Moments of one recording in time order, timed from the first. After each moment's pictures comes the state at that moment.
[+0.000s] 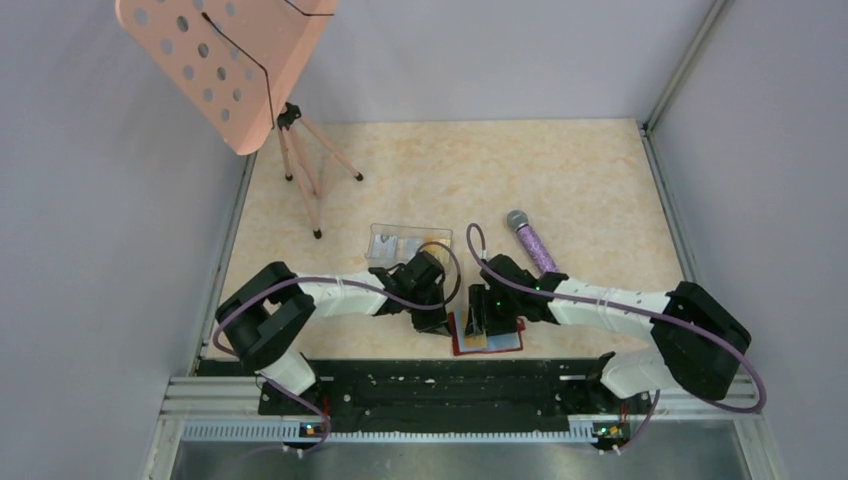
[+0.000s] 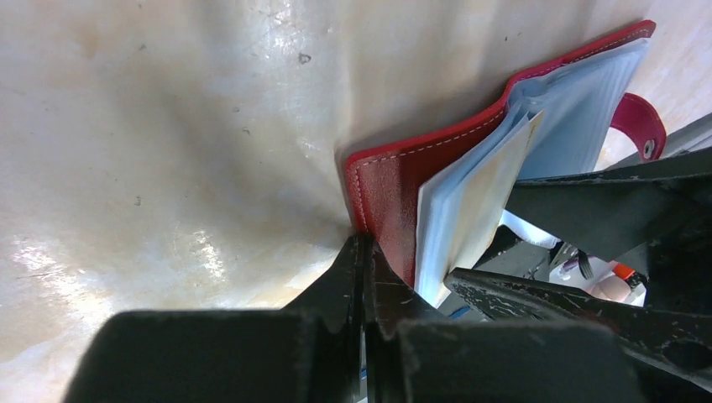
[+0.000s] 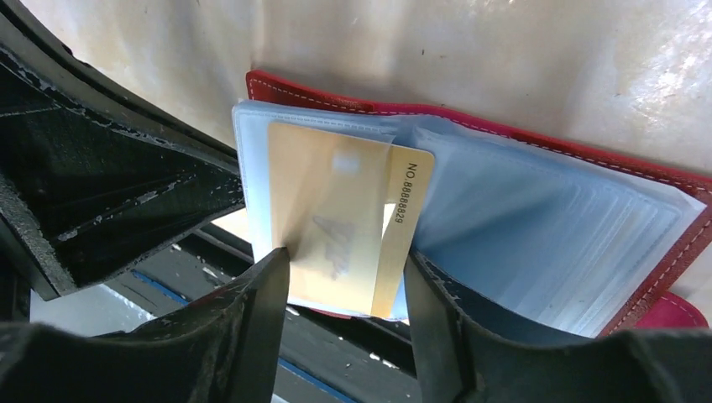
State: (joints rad) left arm -0.90 1.60 0.73 -0.16 0.28 -1.04; right arm 0.89 1.34 0.63 -0.34 -0.15 0.79
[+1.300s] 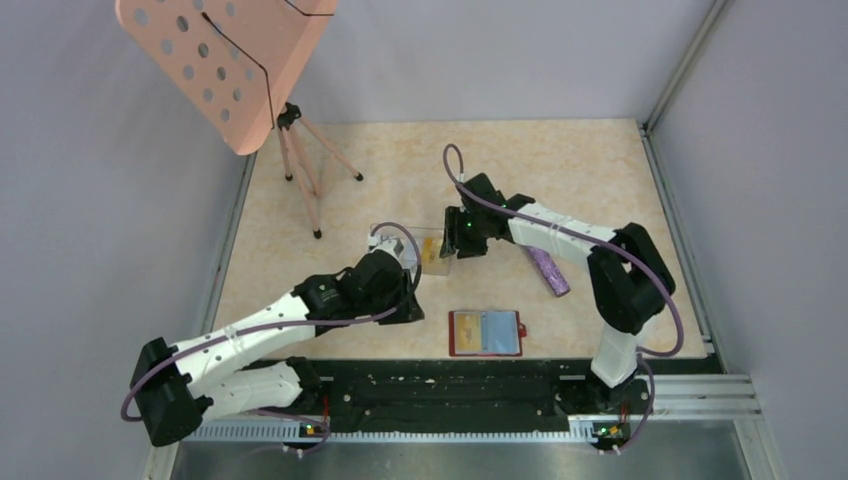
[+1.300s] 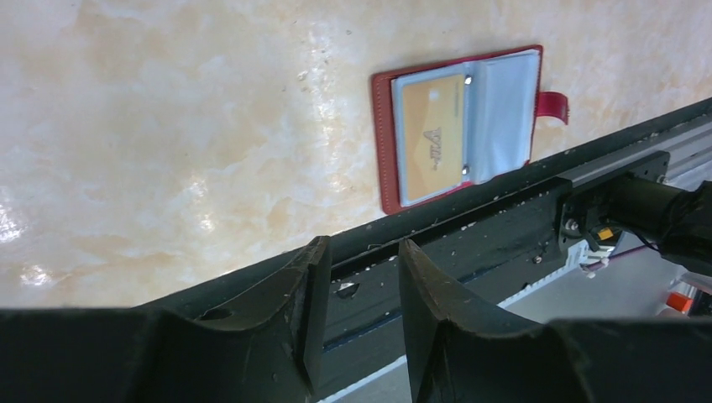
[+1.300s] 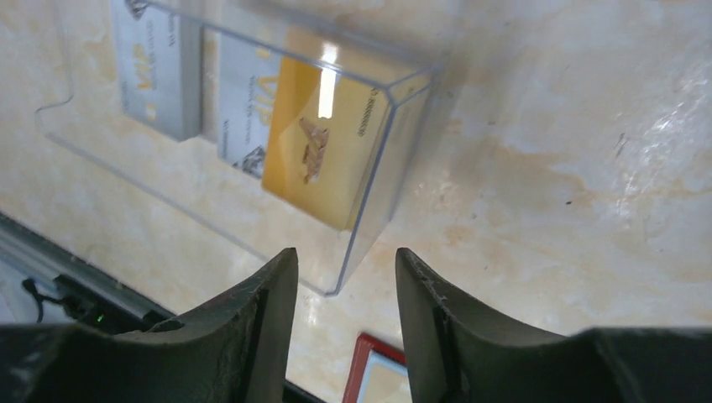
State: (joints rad) left arm -0.92 1.04 0.76 -0.59 -0.01 -0.91; right arm 0.66 1.77 1.25 -0.45 -0.18 0.63
